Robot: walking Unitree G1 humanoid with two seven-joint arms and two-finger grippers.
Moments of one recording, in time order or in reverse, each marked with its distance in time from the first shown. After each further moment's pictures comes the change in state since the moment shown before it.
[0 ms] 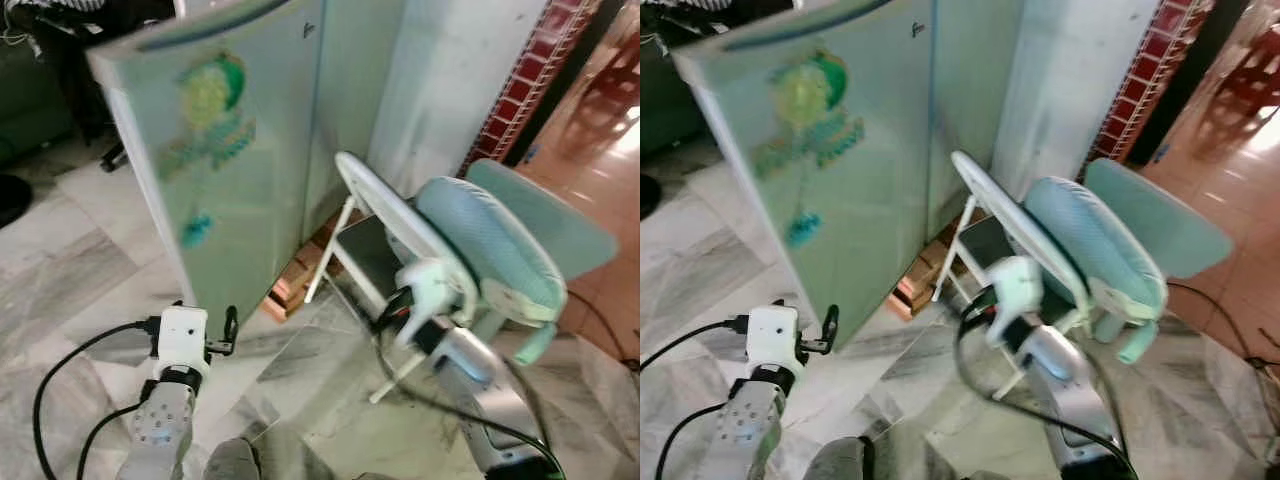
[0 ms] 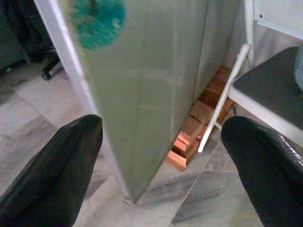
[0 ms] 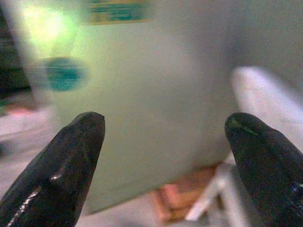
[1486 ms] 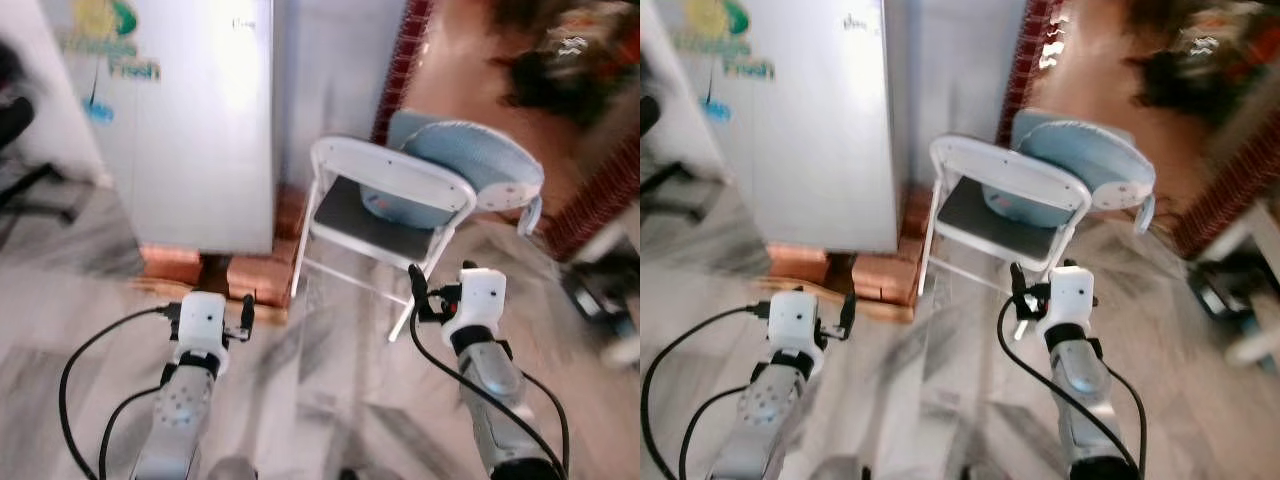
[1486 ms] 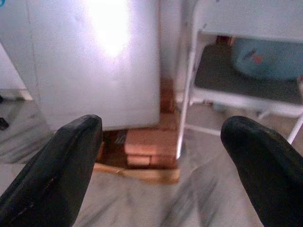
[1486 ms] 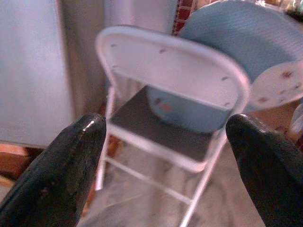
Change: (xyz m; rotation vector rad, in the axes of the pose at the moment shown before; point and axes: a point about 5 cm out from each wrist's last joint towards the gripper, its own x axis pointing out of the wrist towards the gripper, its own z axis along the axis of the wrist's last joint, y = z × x) left arm 0.018 -0.006 0.008 0.013 -0.034 -0.017; right arm -0.011 -0.034 -0.033 -0.019 0.064 -0.434
